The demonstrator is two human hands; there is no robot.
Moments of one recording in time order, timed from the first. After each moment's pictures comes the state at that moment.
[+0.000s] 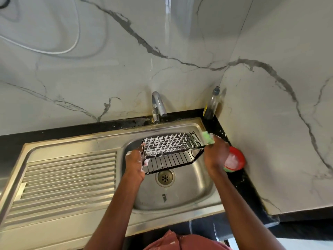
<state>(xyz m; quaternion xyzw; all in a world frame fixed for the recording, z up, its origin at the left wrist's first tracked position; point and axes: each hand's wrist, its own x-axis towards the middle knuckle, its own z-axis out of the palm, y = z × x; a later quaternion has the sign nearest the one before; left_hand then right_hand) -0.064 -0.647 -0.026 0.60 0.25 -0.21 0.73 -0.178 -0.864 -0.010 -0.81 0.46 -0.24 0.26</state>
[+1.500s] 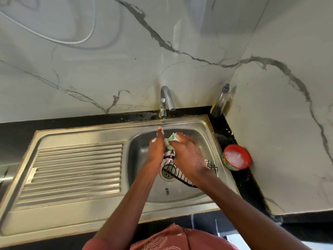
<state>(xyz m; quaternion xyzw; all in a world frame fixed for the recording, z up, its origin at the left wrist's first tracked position) -0.095 -0.675 0.017 0.65 0.10 -0.28 0.69 -0.174 -0.766 0.038 -0.98 0.06 -0.09 0.15</state>
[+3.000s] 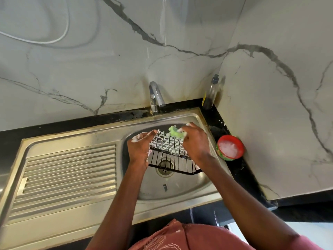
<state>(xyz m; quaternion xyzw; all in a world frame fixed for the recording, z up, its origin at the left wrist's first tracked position) -0.087 -0.658 0.013 0.65 0.12 -0.19 0.73 -0.167 -0.816 0.013 -0.93 0.24 -0.15 0.25</state>
